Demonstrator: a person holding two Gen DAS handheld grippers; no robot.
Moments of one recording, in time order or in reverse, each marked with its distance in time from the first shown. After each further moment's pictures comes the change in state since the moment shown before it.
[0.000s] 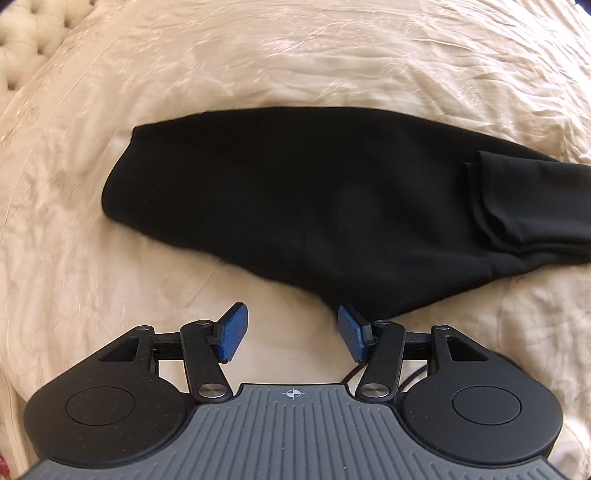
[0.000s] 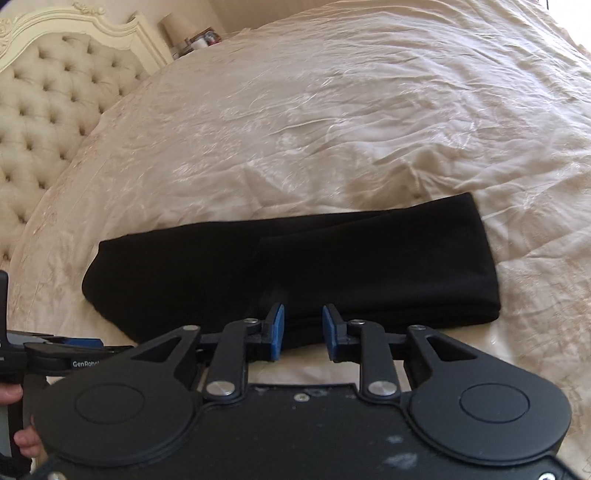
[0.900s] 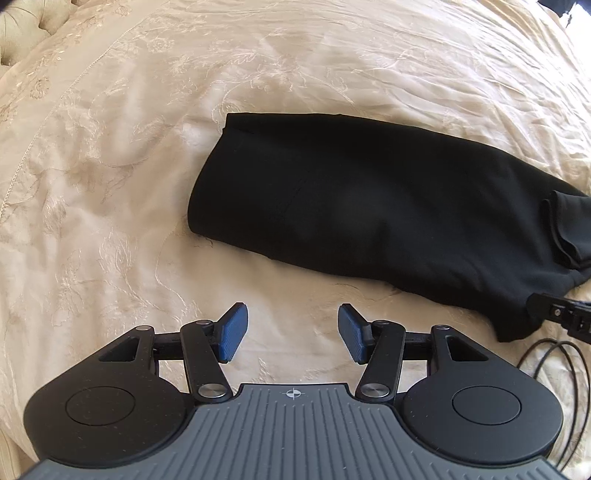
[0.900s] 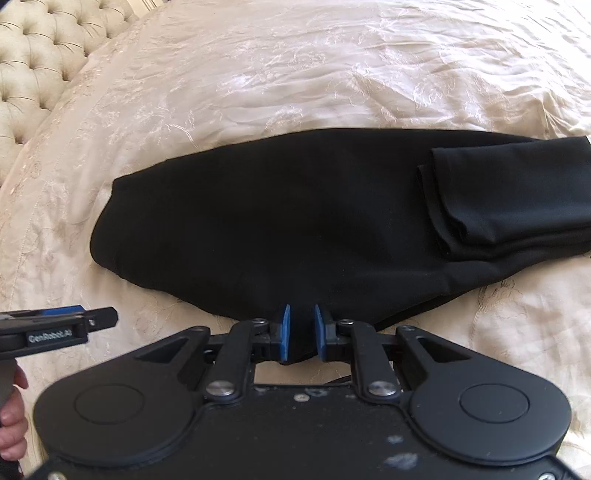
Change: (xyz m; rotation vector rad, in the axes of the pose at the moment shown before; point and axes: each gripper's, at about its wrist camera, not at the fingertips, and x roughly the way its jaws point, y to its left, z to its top) left arm 0.031 0.162 0.010 0.015 -0.056 -0.148; right arm 0.101 0.166 -0.033 0.045 0.161 -0.128
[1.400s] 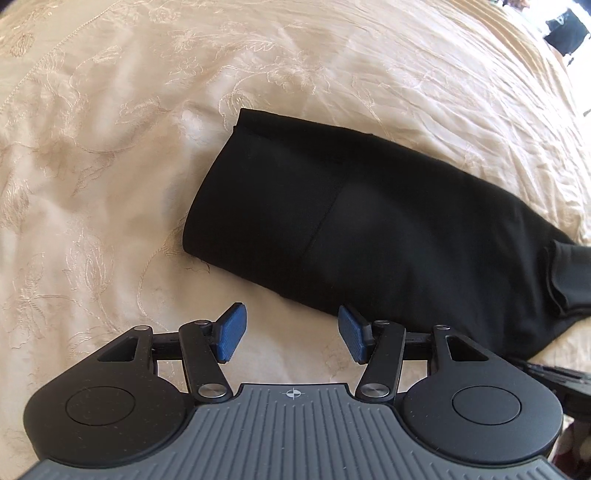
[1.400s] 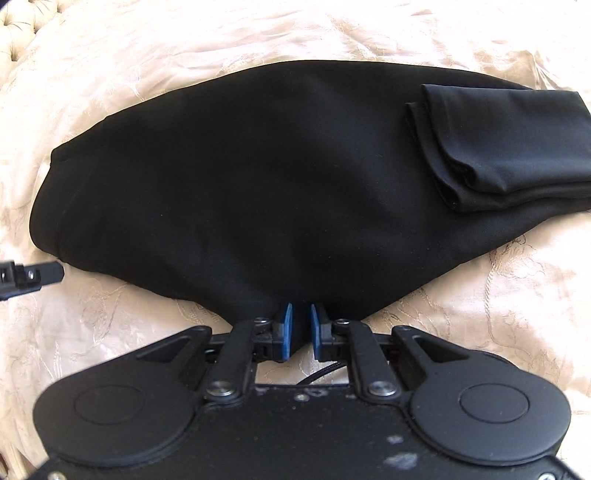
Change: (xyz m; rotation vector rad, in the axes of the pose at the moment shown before) left arm 0.034 0.041 0.022 -0.126 0.003 -0.171; right arm 0.040 0.004 -0.005 0.046 0.102 -0.140
